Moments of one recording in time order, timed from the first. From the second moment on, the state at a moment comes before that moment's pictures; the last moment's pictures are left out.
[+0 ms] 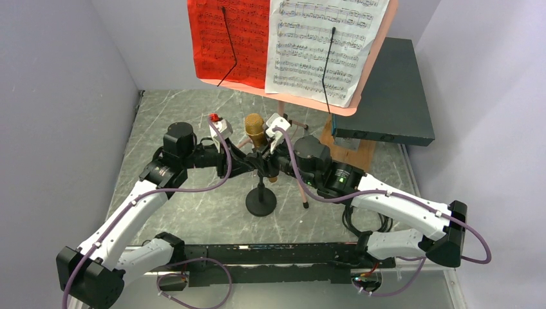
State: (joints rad) left arm -0.44 1.00 0.89 -0.16 0.90 -0.08; right arm 1.08 1.20 1.14 -0.11 0.11 0.07
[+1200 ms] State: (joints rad) left arm -0.42 1.03 0.89 -0.23 0.92 -0.04; right arm 1.12 1.20 1.05 0.00 0.19 0.06
